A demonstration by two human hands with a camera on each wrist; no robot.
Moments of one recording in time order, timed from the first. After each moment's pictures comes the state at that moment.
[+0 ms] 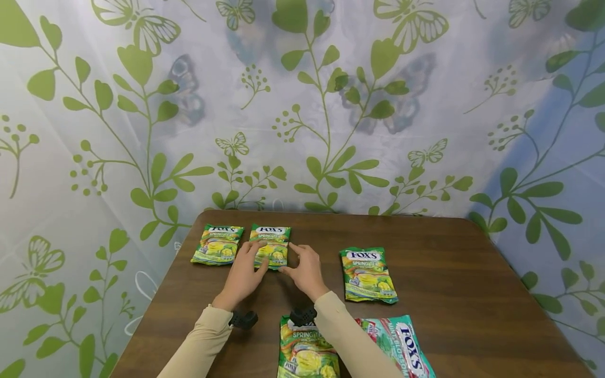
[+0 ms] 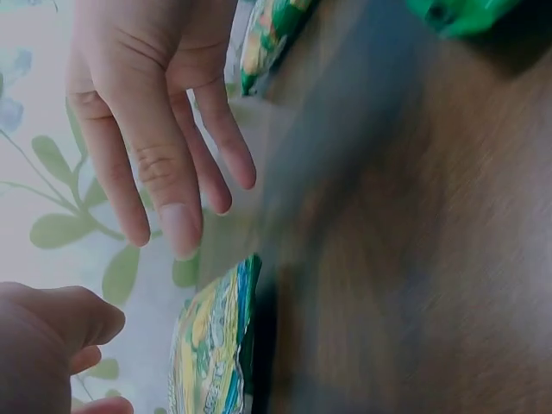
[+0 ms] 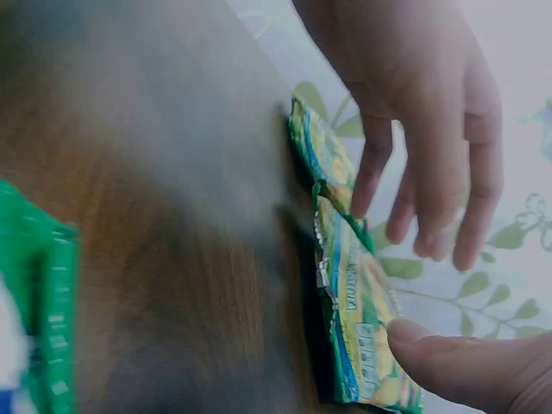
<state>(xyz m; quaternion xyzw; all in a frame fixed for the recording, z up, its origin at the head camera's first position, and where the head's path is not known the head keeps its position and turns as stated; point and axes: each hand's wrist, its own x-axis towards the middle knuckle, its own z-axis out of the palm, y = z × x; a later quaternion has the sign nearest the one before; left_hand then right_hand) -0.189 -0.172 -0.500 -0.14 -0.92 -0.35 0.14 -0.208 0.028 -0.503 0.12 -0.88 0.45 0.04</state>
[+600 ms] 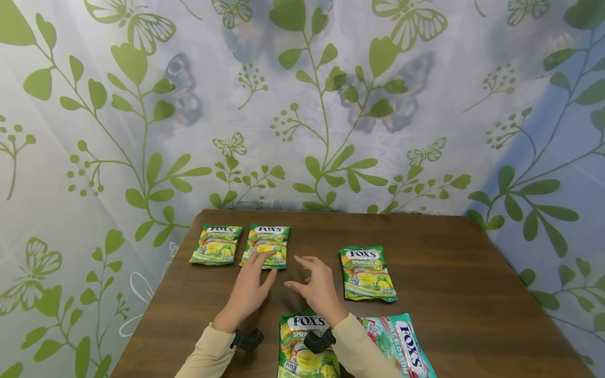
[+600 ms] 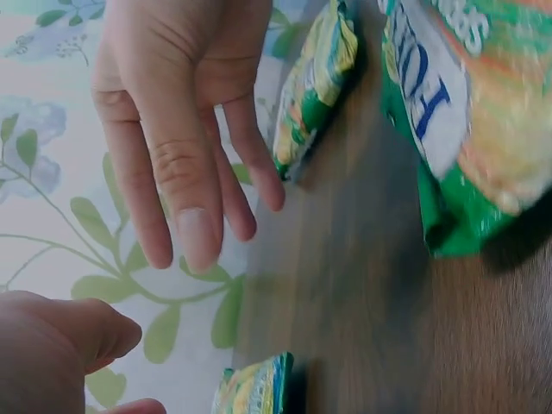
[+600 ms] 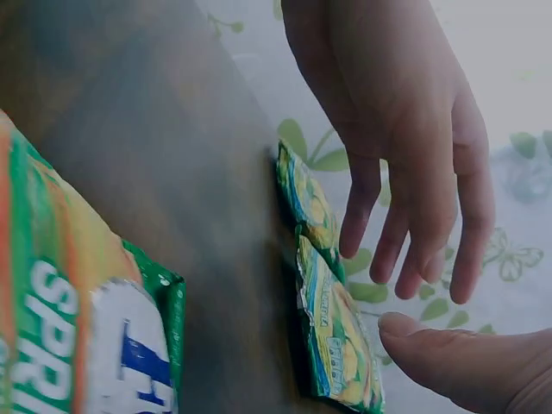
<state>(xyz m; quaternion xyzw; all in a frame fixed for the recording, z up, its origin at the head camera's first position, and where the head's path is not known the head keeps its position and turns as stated) -0.155 -0.149 -0.486 -0.16 -0.90 -0.38 0.14 -0.160 0.058 -0.486 0.13 -0.86 0.50 0.02</state>
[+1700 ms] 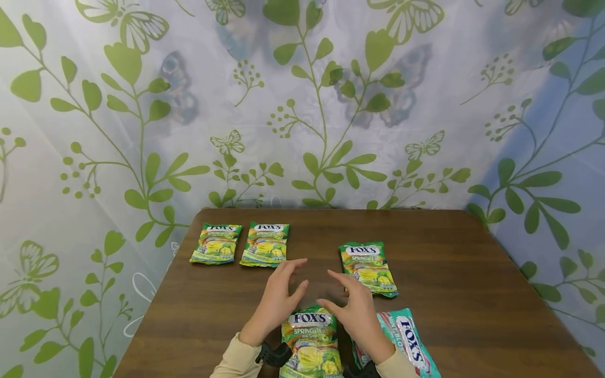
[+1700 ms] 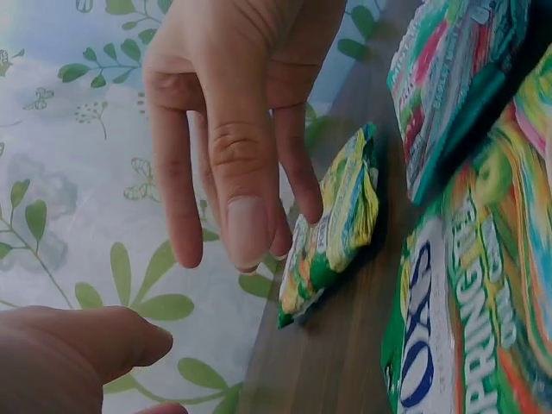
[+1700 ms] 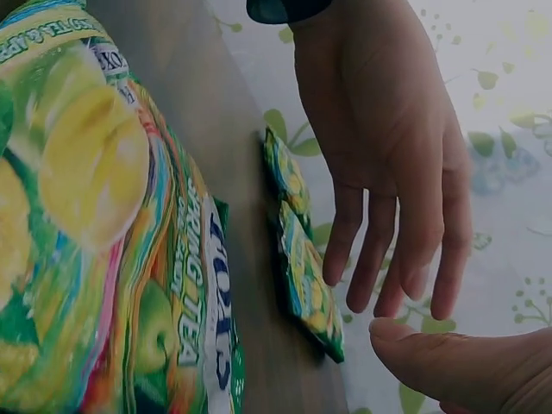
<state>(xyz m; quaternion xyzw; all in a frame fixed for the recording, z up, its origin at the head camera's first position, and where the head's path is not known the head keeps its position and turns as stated) -0.129 -0.089 -0.482 -0.21 -0.85 -0.48 0.08 -0.103 0.126 -0.478 0.11 -0.88 0.45 0.09</state>
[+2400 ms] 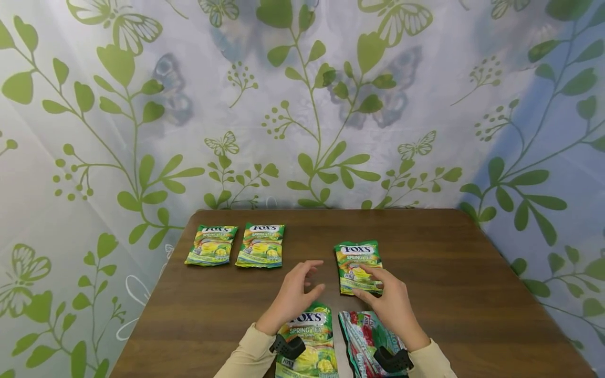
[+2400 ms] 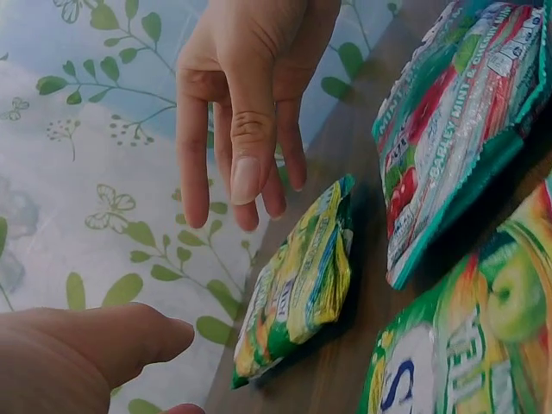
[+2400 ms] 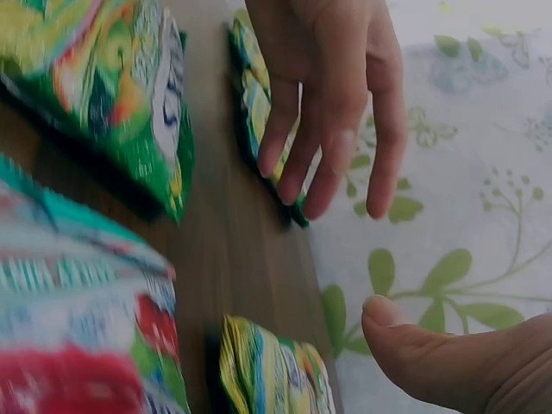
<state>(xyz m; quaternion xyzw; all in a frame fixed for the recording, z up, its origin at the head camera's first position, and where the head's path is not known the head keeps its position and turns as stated) -0.142 -0.053 -0.488 -0.23 -0.83 -0.51 -0.01 -0.110 0.205 -0.472 0.06 -0.91 0.40 0.08</state>
